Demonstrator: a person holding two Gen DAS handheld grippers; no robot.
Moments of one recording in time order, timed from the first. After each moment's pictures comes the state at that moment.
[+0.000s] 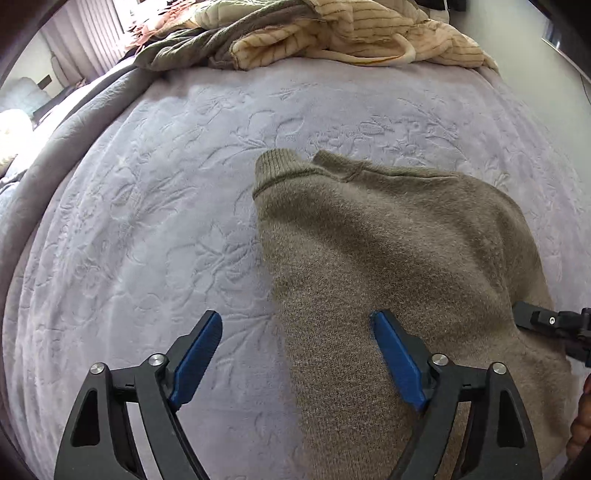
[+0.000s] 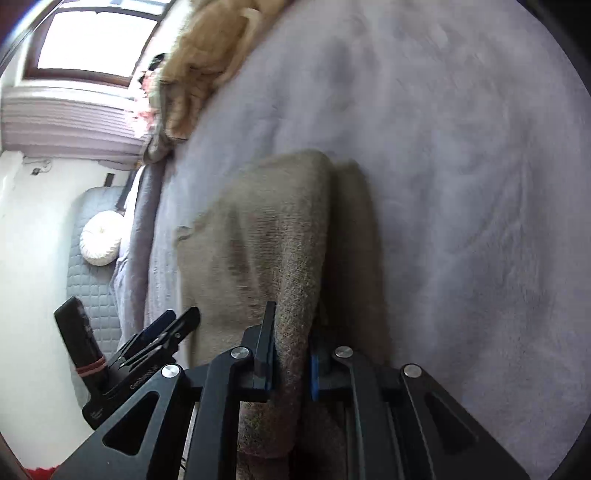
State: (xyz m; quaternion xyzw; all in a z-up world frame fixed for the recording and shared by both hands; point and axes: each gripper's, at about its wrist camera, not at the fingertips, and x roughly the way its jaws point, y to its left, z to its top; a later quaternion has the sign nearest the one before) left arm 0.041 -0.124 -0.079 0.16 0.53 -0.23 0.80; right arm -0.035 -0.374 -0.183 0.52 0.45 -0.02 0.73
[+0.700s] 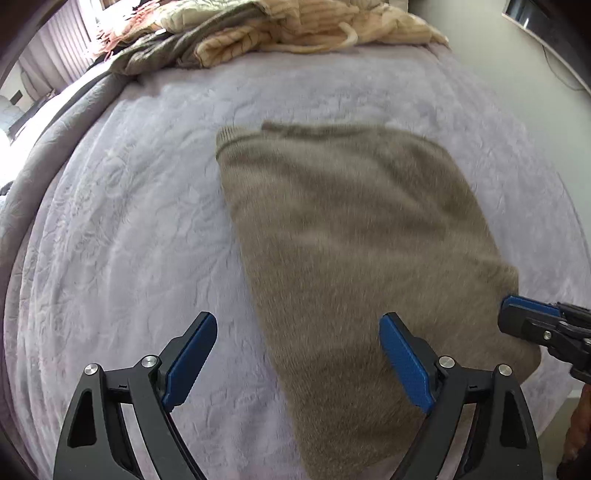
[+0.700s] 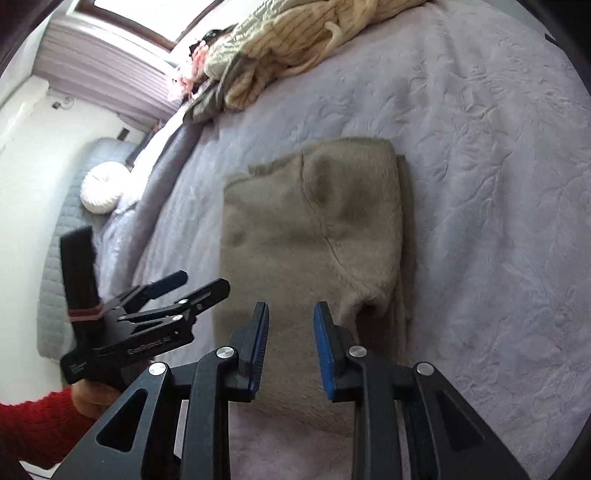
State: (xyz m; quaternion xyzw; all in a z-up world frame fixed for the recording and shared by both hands) left arm -0.028 -0.105 -0.056 0.20 0.56 -0.29 0.75; right arm -0.083 -0.287 -0.095 0.33 0.50 -0.03 0.80
